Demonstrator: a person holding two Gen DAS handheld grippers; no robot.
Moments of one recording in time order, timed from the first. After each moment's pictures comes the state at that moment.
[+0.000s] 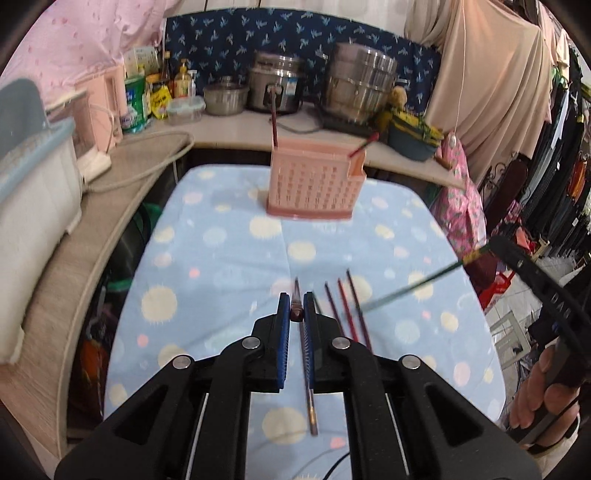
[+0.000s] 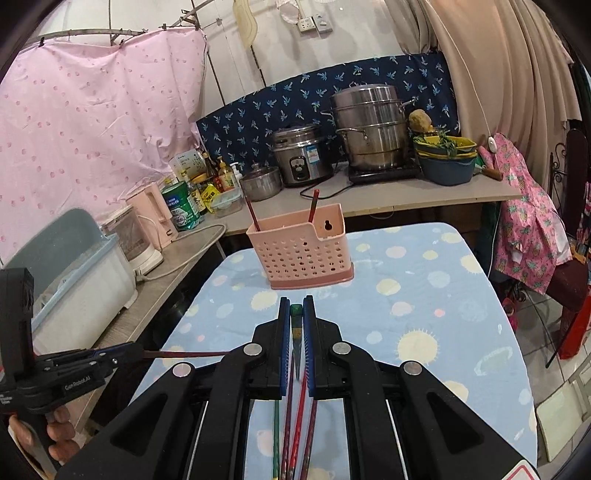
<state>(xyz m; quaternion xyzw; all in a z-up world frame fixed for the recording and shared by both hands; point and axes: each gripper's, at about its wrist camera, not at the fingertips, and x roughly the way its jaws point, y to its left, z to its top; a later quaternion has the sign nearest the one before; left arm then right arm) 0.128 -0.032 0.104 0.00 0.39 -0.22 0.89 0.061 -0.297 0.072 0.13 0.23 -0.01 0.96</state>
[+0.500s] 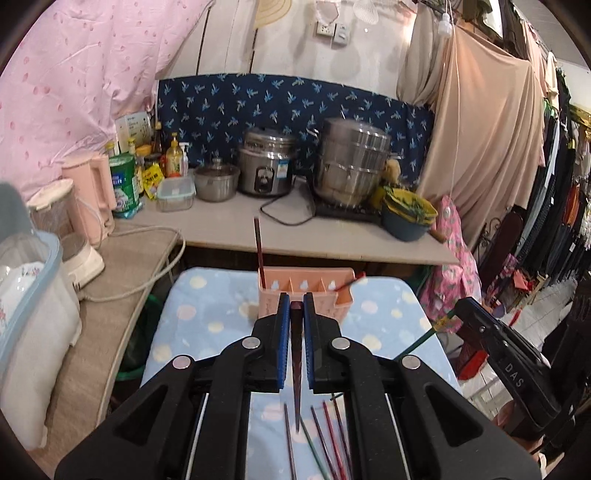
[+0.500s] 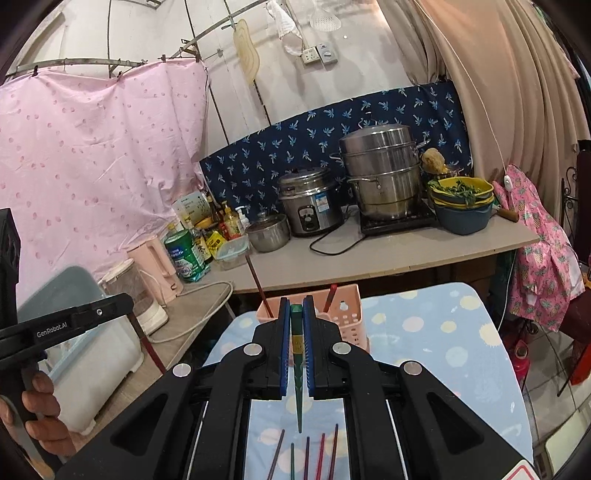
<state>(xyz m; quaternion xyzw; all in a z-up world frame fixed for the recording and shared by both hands) 0.211 -0.068 0.221 -0.02 0.29 -0.22 0.93 0.138 -0.312 0.145 0.14 0.17 -0.01 0.98</state>
